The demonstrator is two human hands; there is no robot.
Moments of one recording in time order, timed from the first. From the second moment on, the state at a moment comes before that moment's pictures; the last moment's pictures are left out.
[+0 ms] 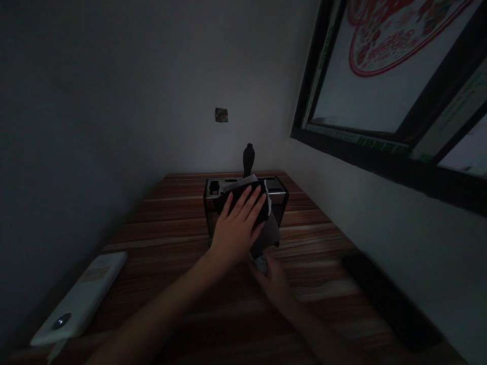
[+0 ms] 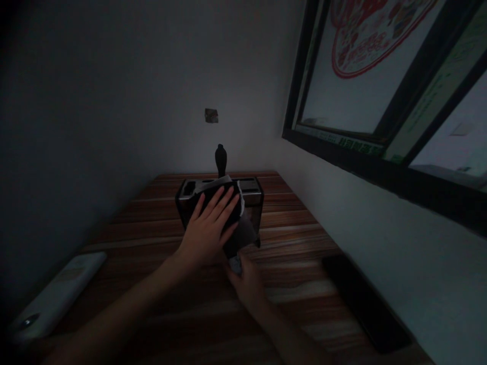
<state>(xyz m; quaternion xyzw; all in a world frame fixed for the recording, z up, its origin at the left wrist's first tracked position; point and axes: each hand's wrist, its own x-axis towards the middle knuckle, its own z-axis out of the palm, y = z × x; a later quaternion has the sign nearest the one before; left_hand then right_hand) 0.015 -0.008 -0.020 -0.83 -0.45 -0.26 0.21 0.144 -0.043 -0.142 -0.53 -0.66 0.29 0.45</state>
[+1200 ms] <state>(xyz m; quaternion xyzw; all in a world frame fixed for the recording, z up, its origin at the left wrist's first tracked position) -0.018 0.006 0.003 -0.85 -0.38 -0.34 0.14 0.146 -0.043 -0.144 -0.54 -0.68 0.27 0.42</state>
